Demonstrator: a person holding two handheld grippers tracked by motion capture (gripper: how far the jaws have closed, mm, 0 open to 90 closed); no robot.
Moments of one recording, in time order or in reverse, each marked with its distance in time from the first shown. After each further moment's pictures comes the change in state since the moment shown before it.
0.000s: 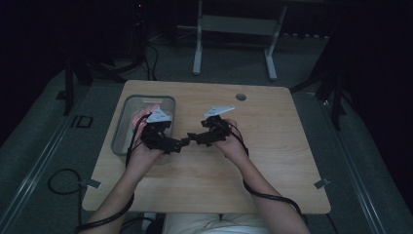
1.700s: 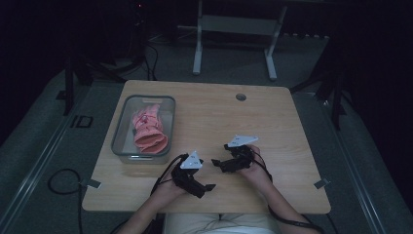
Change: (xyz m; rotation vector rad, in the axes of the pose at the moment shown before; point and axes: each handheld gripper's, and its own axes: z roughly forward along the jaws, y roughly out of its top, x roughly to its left) left arm -0.066 -0.086 0.078 0.073 -0.228 0.238; right arm -0.014 -0.109 -0.039 0.033 -0.043 -0.059
